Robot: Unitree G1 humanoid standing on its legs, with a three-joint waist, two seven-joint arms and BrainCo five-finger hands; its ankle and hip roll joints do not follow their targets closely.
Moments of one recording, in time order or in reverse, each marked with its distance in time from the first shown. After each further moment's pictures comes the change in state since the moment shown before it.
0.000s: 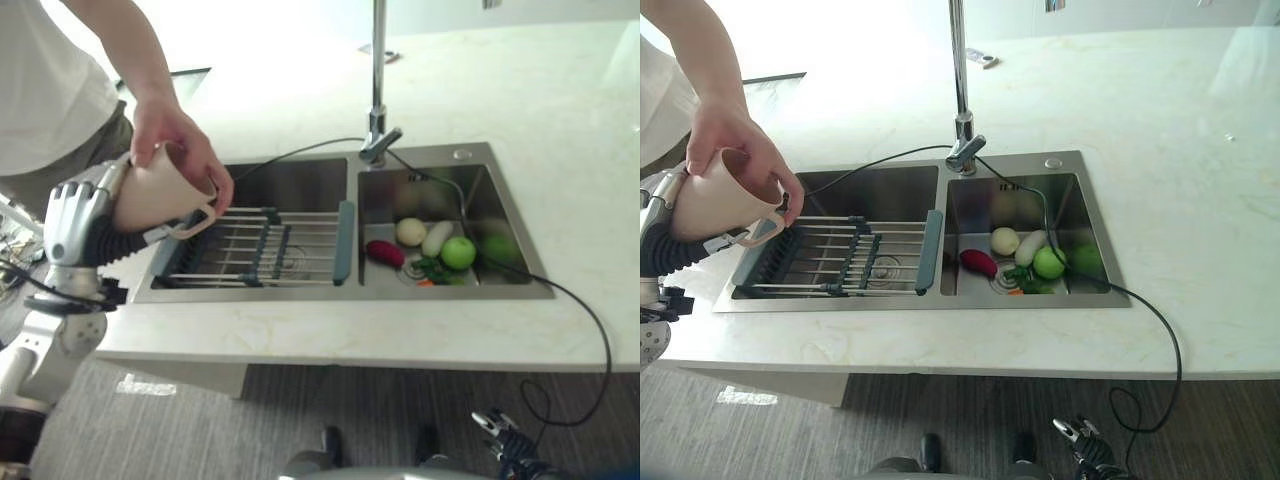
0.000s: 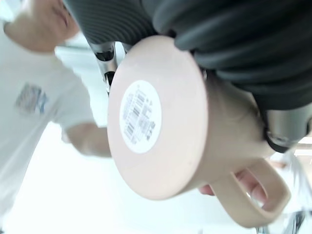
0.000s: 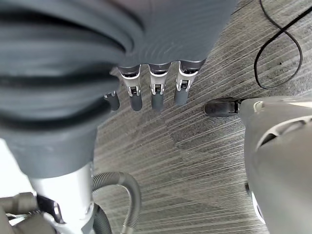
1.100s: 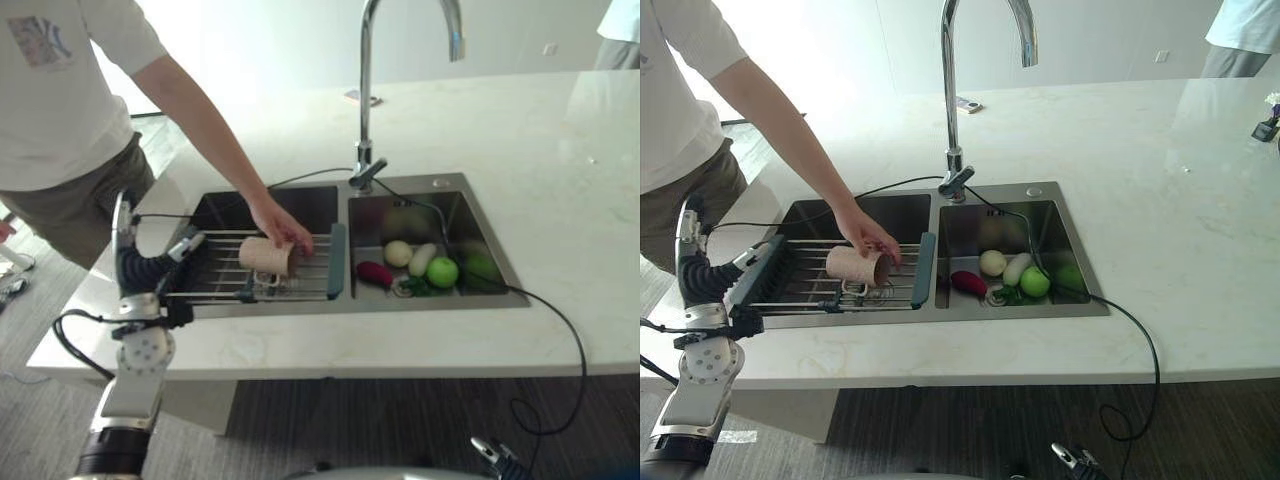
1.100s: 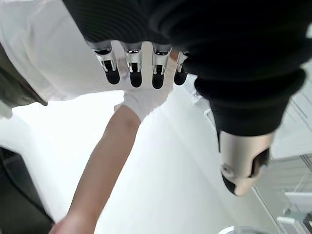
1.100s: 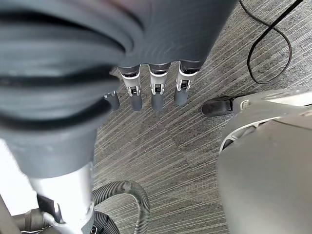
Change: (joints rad) left arm -0.029 -0.458 -0.041 -0.012 -0.585 -0.061 -0.361; right arm 0.053 0.047 -0.043 0.046 -0.013 -0.001 0.006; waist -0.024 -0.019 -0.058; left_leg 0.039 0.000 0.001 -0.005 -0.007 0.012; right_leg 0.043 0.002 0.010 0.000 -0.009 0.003
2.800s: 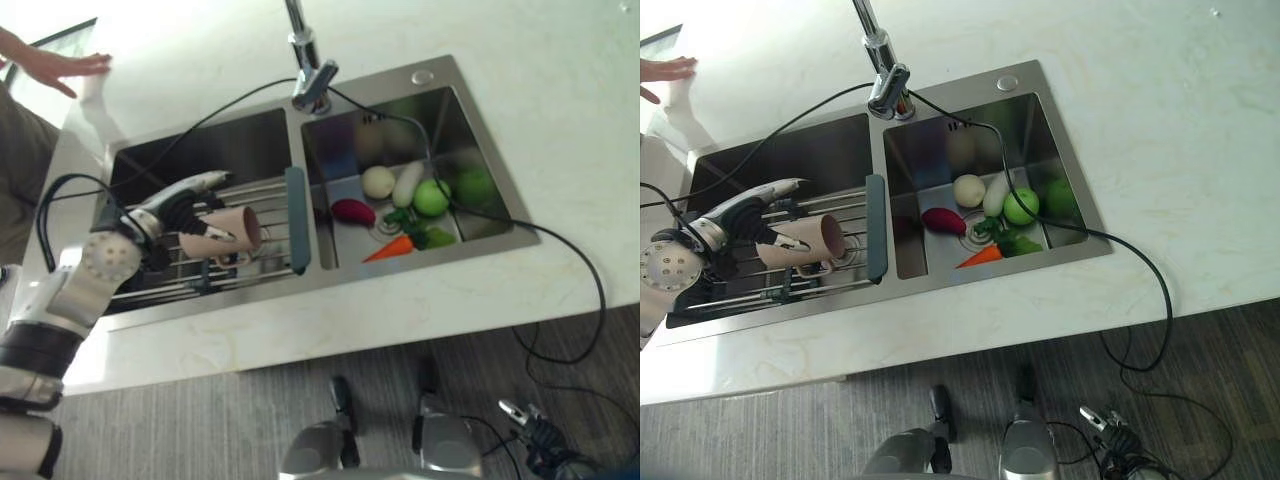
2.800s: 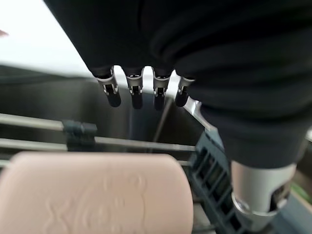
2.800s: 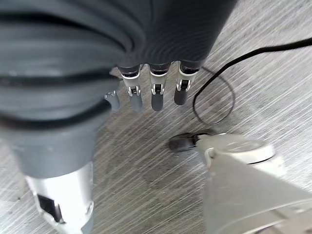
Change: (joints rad) left arm -0.455 0.529 -0.337 0.173 0.169 0.183 -0.637; right arm -0.122 -0.163 -0.002 -0.053 0.052 0.045 0.021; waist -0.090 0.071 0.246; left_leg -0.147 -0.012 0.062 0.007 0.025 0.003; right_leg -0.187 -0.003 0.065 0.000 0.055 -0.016
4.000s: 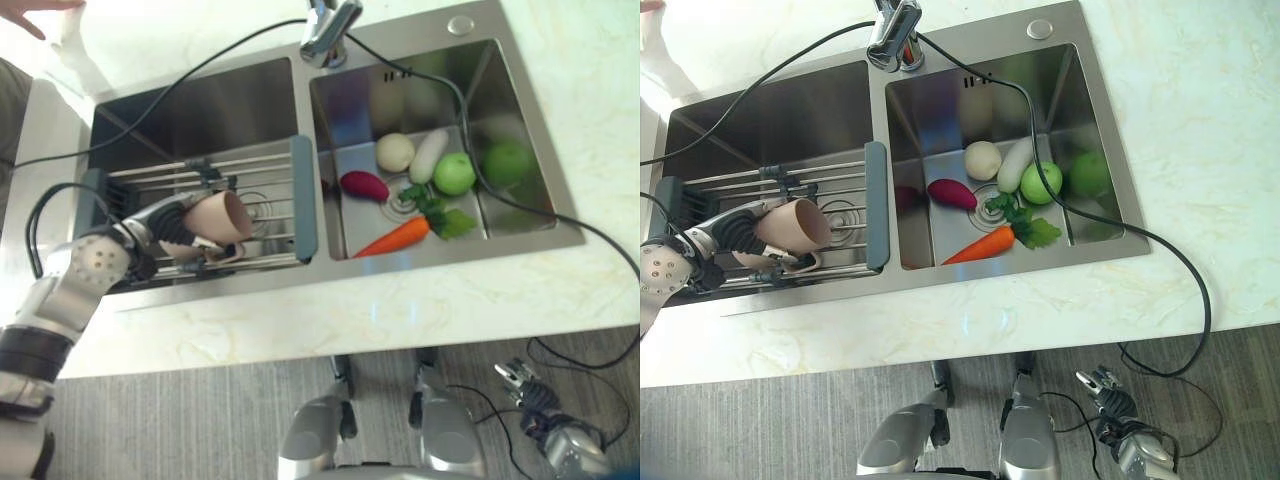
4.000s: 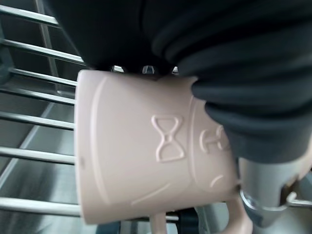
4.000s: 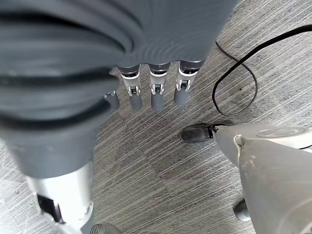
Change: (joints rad) left arm 0.052 0.023 0.035 0.039 -0.009 0.054 -0.075; right arm -0.055 -0.014 0.006 -0.093 0.039 -0.002 -0.009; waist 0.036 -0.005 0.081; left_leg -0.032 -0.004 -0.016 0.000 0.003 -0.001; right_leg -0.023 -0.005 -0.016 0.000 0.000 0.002
